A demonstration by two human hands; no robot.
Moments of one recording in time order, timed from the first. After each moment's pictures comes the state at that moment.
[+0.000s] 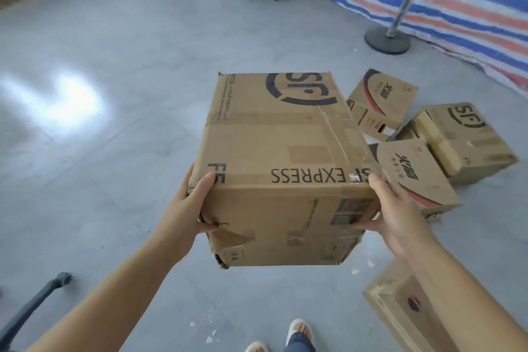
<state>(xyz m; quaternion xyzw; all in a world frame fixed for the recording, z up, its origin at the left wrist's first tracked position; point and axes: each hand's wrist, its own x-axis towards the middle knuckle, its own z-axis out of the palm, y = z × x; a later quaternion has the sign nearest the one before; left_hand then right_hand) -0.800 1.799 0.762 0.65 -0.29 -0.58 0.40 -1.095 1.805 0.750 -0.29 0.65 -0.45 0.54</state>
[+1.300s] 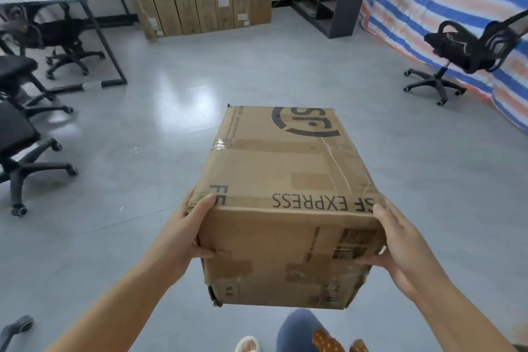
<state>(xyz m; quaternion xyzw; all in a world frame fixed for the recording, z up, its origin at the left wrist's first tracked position) -0.431 1.327 0.800 0.68 -0.09 -0.45 0.57 -0.694 1.188 0.802 -0.47 0.53 -0.29 0.64</state>
